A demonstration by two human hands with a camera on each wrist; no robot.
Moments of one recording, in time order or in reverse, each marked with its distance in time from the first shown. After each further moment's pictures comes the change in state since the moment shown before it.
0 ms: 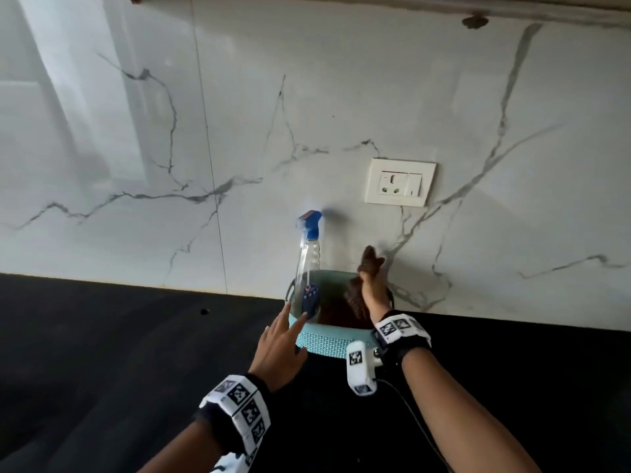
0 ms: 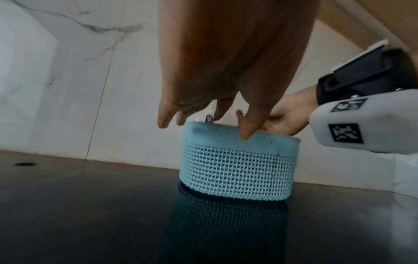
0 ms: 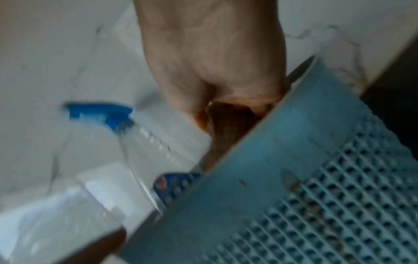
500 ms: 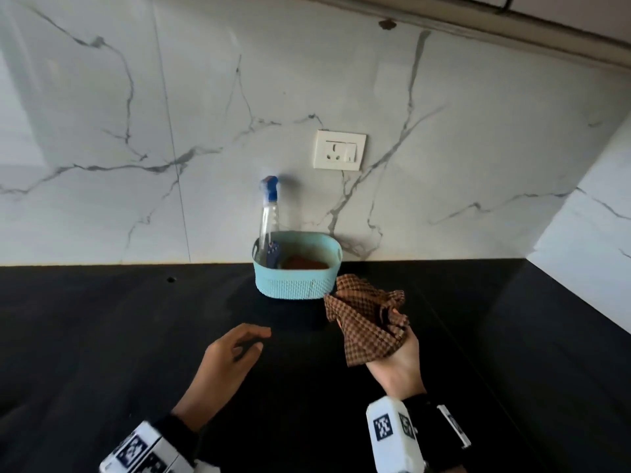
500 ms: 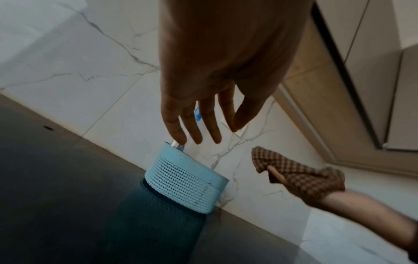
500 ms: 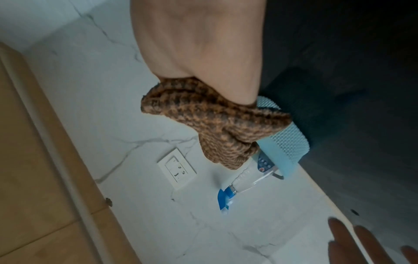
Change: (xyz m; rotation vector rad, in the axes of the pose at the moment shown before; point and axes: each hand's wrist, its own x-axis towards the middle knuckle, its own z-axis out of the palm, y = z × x) left_hand -0.171 -0.002 -0.043 -0.716 0.021 0.134; right_hand -0.305 -0.004 -0.083 1.215 0.012 0.225
